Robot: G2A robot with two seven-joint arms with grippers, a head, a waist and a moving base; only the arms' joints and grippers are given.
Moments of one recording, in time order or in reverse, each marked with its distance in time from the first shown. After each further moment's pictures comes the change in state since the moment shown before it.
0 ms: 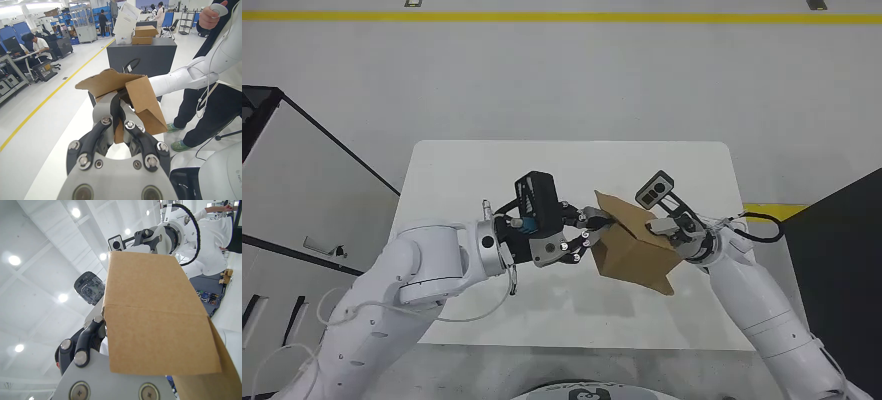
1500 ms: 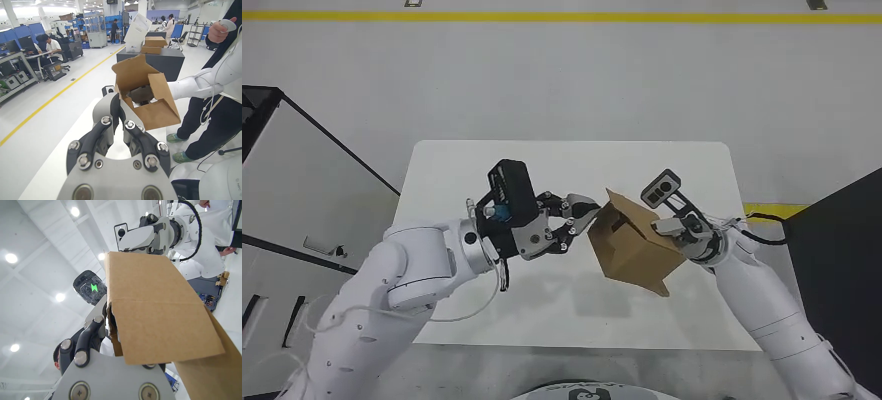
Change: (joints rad) left arm 0.051 0.016 -0.057 -0.019 -0.026 0.041 0.050; right arm -0.010 0.033 0.004 -0.040 0.019 -0.018 -0.017
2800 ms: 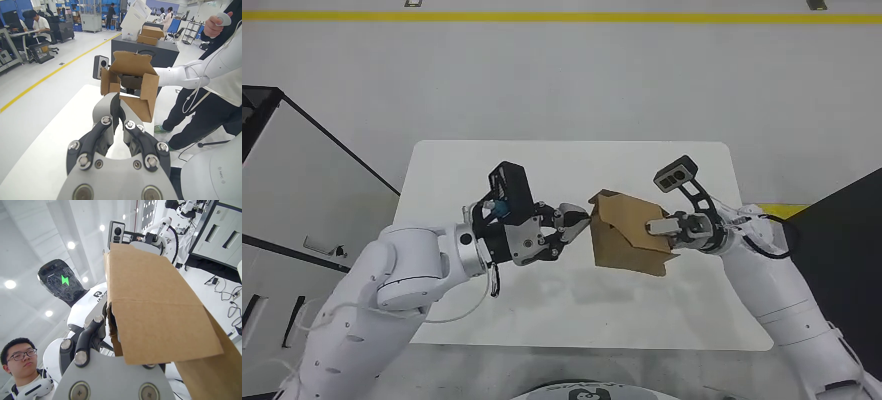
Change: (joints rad) left arm 0.050 0.023 -0.061 0.004 -0.121 -0.001 -0.125; right arm 0.060 0.025 0.013 0.039 -0.115 -0.220 0.012
